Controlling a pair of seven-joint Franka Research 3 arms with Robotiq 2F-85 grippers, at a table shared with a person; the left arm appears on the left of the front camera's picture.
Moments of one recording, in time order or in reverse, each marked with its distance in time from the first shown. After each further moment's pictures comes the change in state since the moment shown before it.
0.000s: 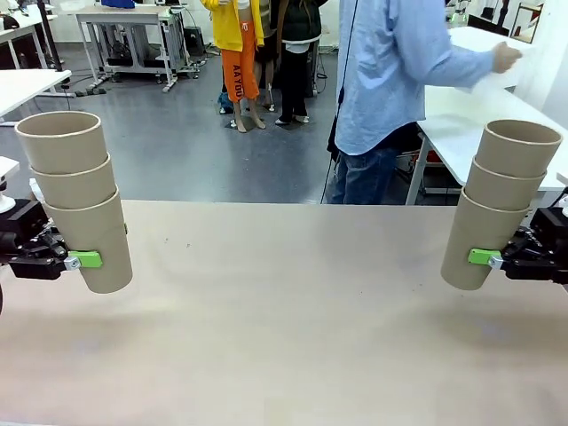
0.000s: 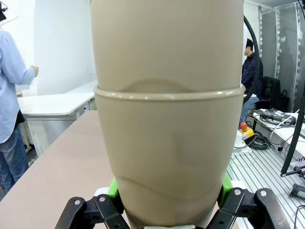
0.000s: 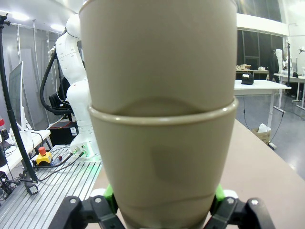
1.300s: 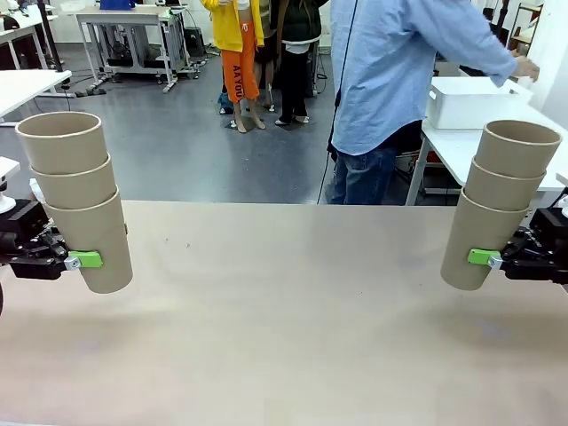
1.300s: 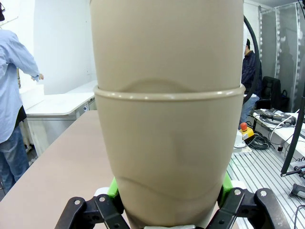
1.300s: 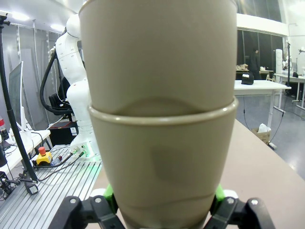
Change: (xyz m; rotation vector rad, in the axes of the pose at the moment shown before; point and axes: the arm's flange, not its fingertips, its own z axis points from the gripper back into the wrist) left arm 0.000 0.000 0.000 0.000 0.000 0.000; right arm 0.000 0.000 0.000 0.000 0.000 0.000
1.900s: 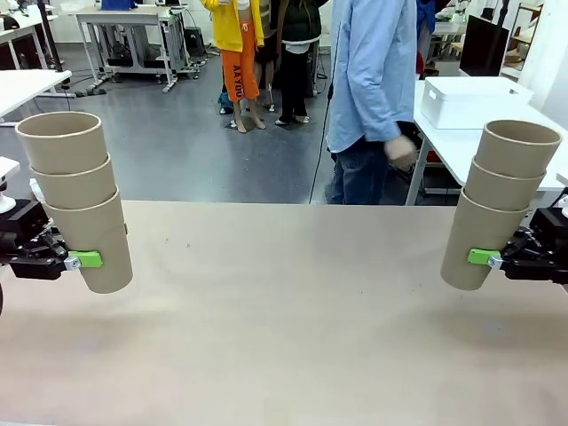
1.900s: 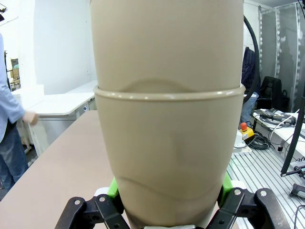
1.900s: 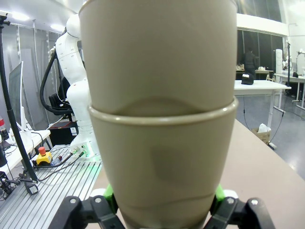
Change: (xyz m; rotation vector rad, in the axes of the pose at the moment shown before) left arm 0.000 0.000 0.000 0.000 0.000 0.000; right arm 0.000 0.000 0.000 0.000 0.000 0.000
